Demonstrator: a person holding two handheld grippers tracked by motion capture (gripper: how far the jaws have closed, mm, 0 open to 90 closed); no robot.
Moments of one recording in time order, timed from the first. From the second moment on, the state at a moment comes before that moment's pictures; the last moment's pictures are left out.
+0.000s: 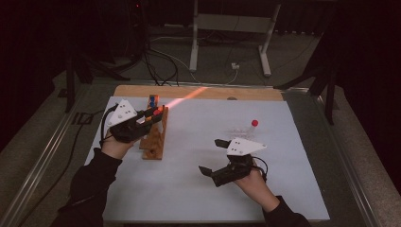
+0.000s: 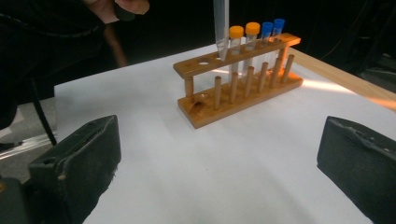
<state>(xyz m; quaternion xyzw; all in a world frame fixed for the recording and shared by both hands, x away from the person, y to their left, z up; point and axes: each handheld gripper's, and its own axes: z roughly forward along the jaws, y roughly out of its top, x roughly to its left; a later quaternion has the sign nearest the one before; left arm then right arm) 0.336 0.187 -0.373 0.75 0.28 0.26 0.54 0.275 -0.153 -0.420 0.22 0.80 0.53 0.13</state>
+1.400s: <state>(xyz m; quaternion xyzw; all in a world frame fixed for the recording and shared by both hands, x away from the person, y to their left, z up) 0.366 0.219 -0.432 0.75 0.37 0.25 0.49 0.271 -0.152 -0.417 0.22 0.81 0.54 0.12</state>
